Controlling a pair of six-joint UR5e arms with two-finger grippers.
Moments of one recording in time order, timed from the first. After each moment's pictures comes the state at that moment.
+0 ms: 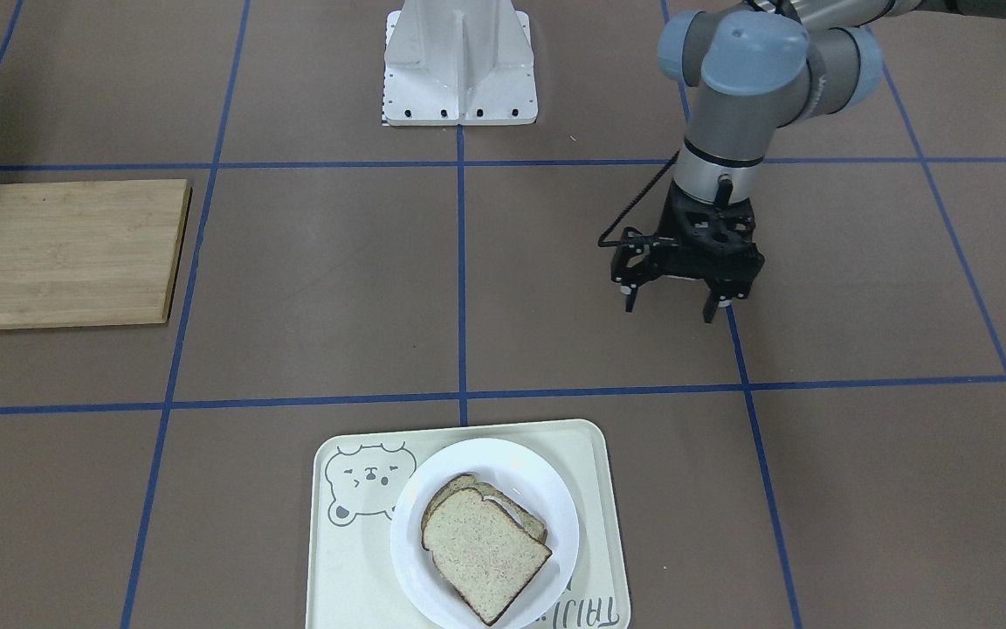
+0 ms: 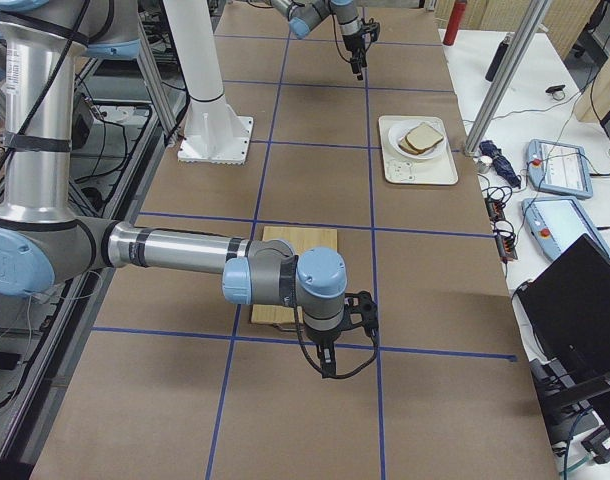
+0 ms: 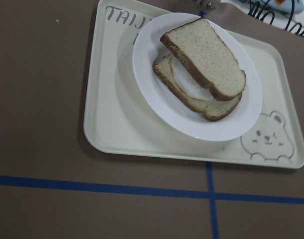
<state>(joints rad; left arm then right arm) -0.81 -2.03 -1.82 -1.66 -1.79 -0.73 1.64 -1.71 1.66 -1.49 2.25 -0.20</state>
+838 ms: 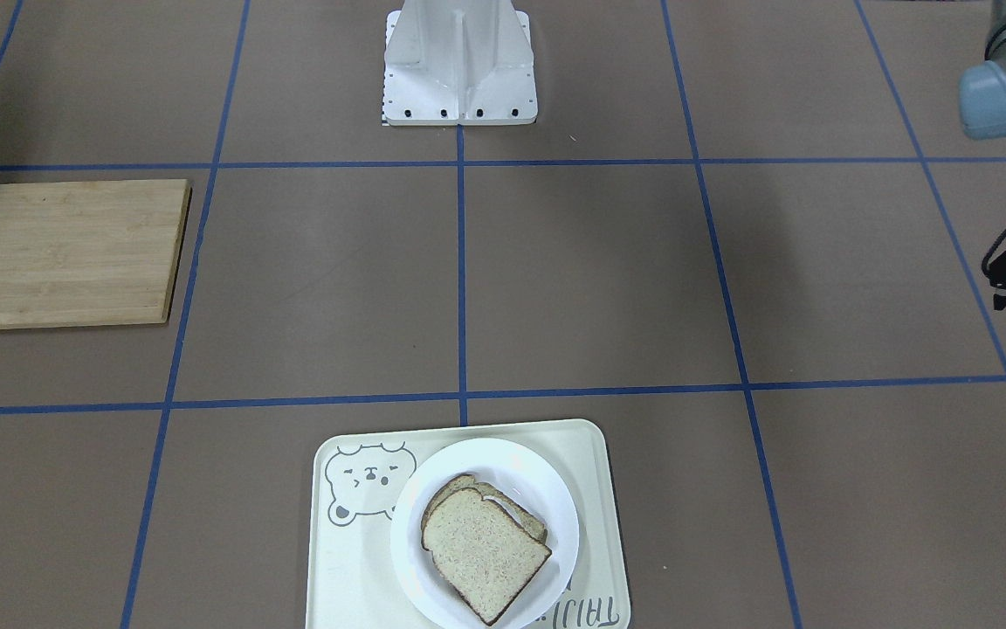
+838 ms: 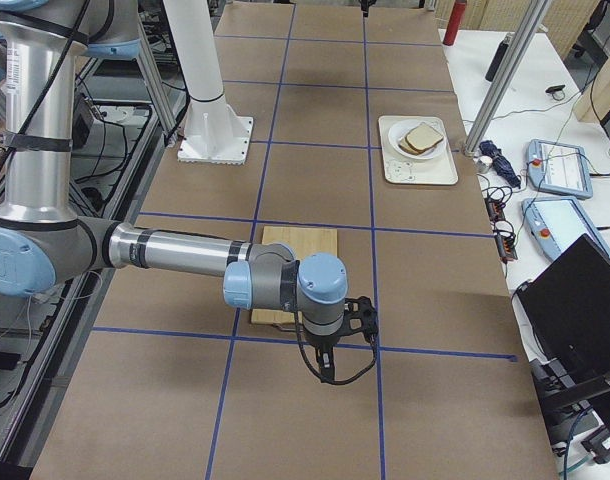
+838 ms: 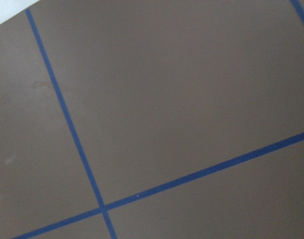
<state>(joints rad) -1.34 -1.75 -1.69 -1.57 -2.13 -0.02 1.64 -1.70 1.64 -1.49 2.25 -0.20</state>
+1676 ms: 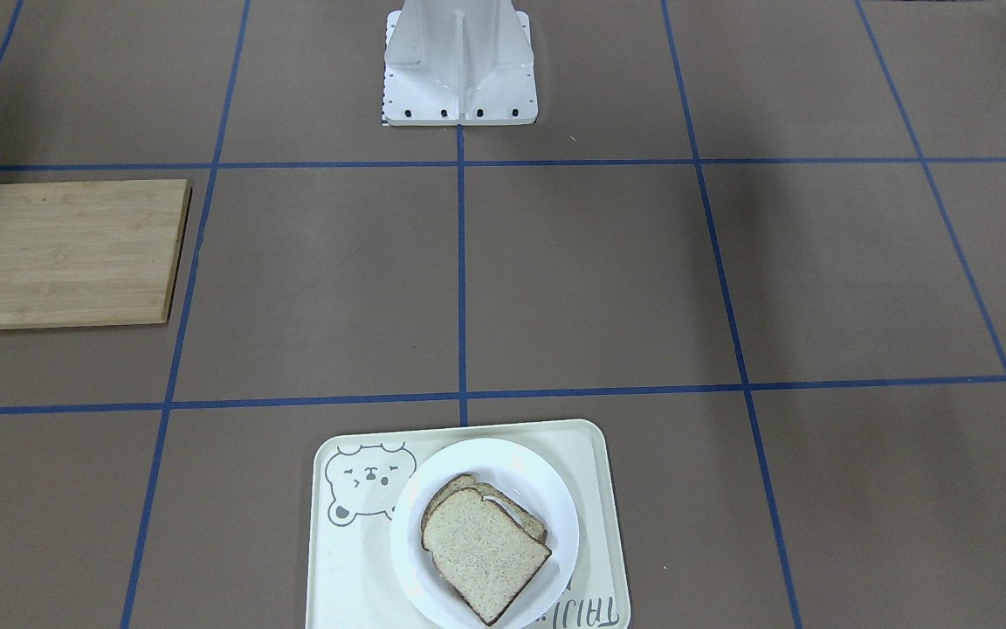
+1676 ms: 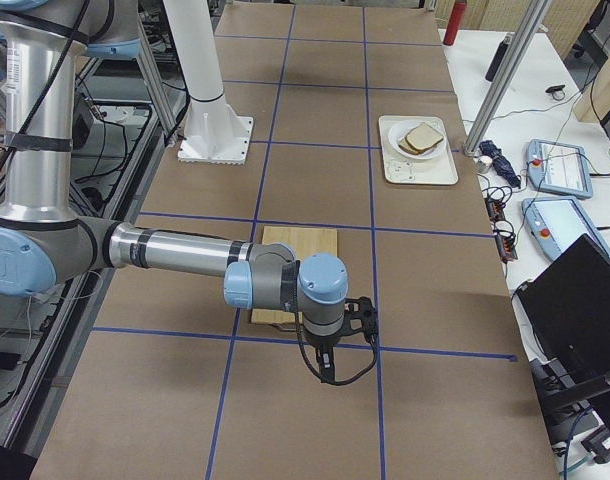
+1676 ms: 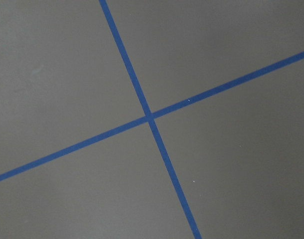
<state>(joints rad) -1.51 -1.54 -1.67 -1.60 -2.34 0.27 1.64 -1.70 1.64 -1.49 2.25 -0.20</state>
